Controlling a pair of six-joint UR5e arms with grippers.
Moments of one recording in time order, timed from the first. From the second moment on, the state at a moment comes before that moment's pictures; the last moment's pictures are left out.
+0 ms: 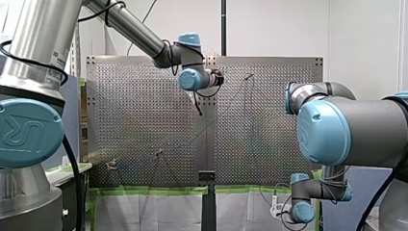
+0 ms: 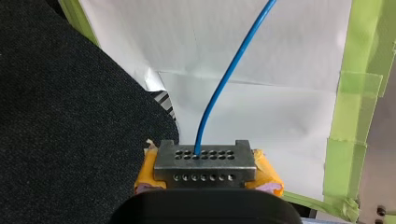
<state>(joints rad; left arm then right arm) -0.73 -1.80 -1.76 -2.51 -1.83 -1.95 1.68 -0.21 1.49 -0.77 1.48 1.62</state>
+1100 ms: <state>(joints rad) -0.69 -1.87 -2.05 -2.36 -1.89 -1.97 1.69 -0.21 1.49 -0.76 1.47 1.62</state>
